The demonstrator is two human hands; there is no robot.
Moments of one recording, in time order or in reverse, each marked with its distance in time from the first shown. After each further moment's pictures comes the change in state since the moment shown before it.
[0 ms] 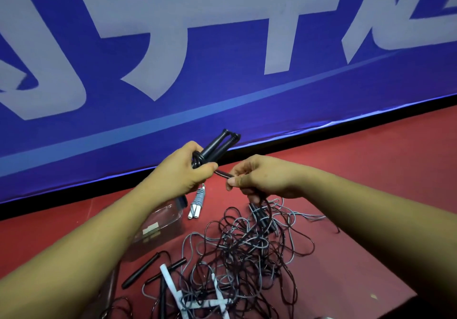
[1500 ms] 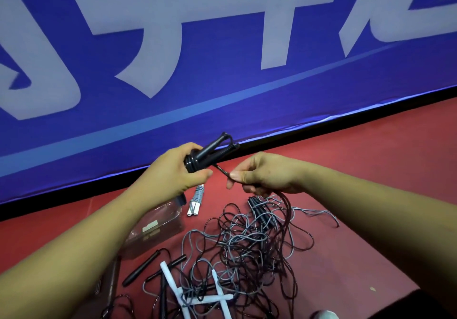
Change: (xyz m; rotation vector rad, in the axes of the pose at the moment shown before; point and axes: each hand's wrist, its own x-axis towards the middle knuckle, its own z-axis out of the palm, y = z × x) left_hand -0.009 -0.001 -0.003 0.160 0.015 0.075; right_hand 0.004 0.020 -0.012 0.030 -0.037 -0.041
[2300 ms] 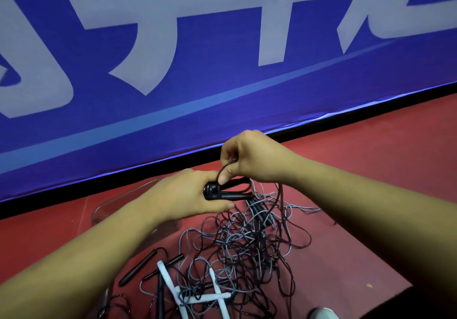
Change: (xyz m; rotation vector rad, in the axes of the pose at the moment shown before) left_hand -0.001 0.003 0.026 0.377 -0.312 0.154; right_hand 0.002 -0.037 0.005 -0.612 0.369 -0.293
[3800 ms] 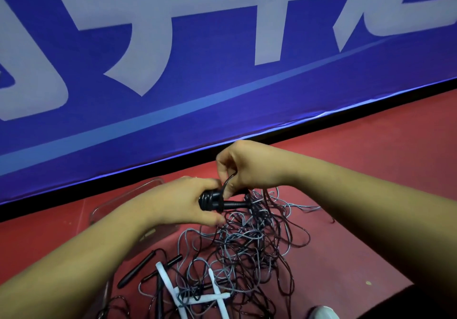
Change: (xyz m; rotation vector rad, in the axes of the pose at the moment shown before) left_hand -0.003 0.003 -0.001 -0.071 -0.147 0.044; right_hand -0.004 -0.001 -0.001 0.005 -0.227 -0.011
